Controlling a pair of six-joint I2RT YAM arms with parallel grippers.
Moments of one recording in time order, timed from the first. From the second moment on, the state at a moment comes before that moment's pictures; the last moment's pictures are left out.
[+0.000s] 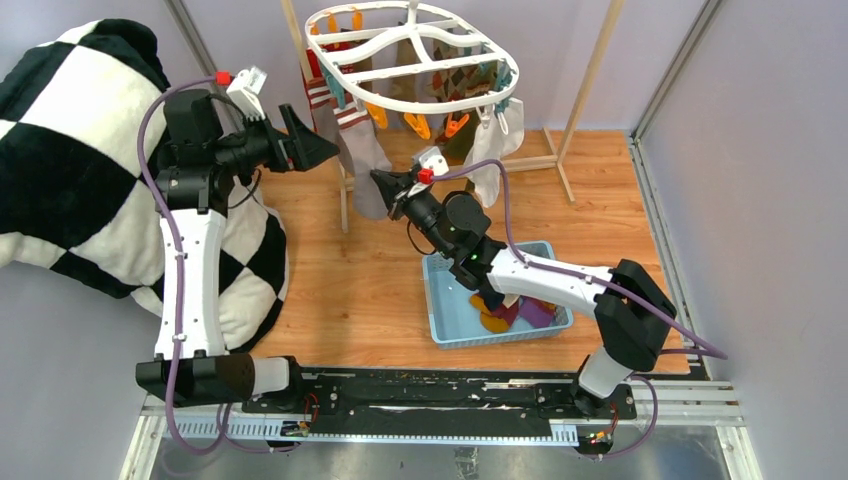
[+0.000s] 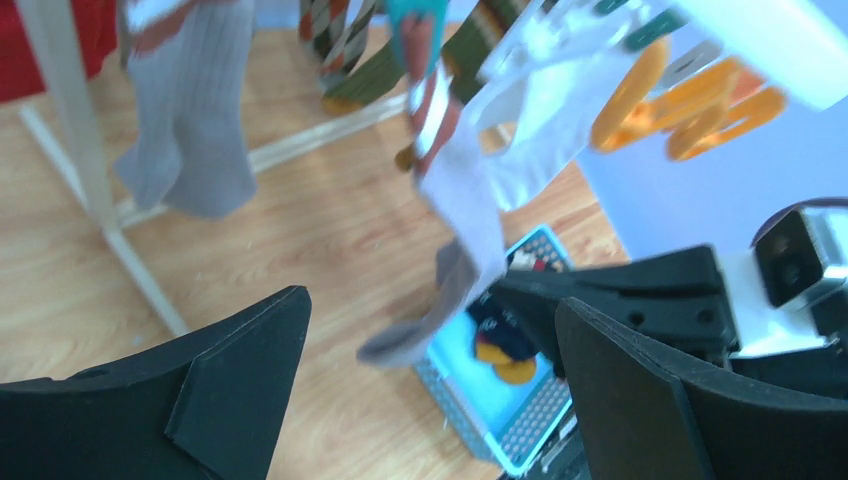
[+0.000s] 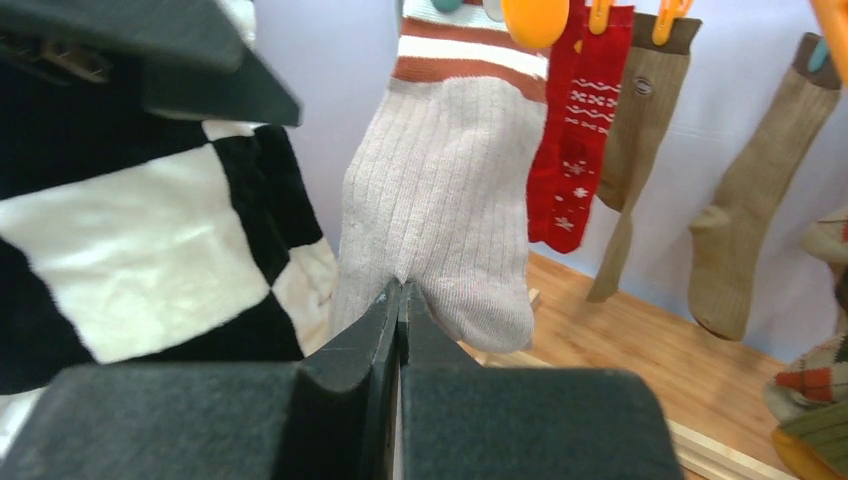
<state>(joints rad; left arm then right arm) 0.12 1.29 1.64 -0.76 0.82 -0.24 0.98 1.62 1.14 0.82 0.19 0.01</state>
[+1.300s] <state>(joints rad) -0.05 1.52 1.79 -0.32 0.74 -0.56 1.03 1.57 1.13 0.72 0.10 0.13</state>
